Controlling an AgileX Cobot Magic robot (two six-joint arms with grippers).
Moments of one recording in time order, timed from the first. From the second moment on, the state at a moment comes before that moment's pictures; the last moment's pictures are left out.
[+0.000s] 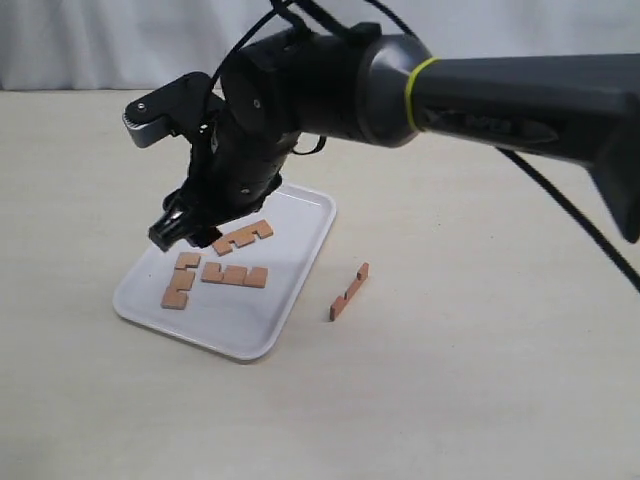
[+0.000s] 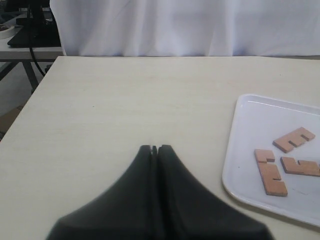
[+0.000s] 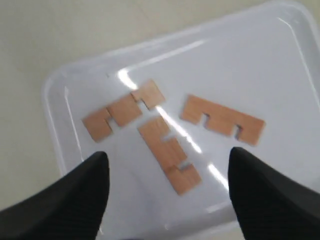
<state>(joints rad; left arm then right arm) -0.06 0.00 0.00 0.14 0.36 -0.15 0.50 2.09 -1.69 -0.01 0.79 -0.06</state>
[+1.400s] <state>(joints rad) -0.06 0.00 0.00 0.14 0.36 -0.15 0.30 2.02 -1.22 -0.06 0.62 -1.28</state>
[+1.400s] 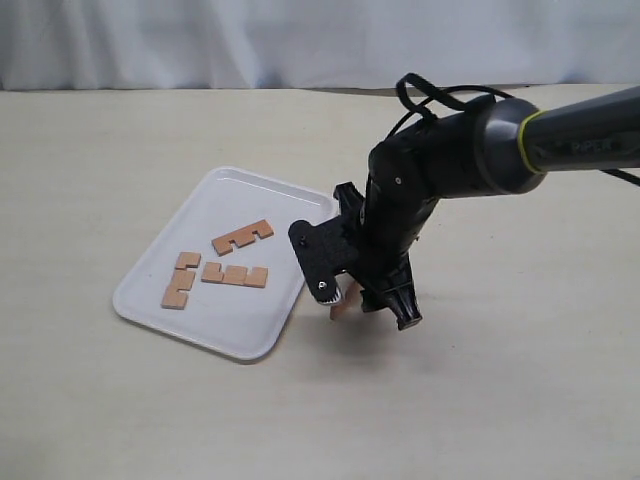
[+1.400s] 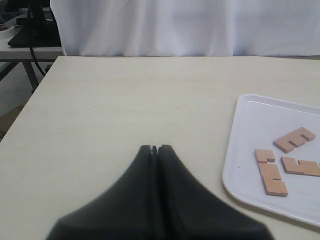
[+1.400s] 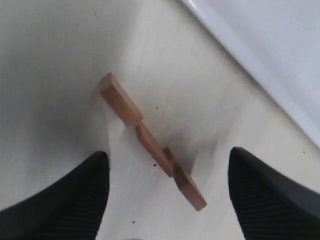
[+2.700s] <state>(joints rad) -0.06 0.00 0.00 0.14 0.36 -0.15 0.36 1.89 -1.24 0.39 0.36 -0.93</state>
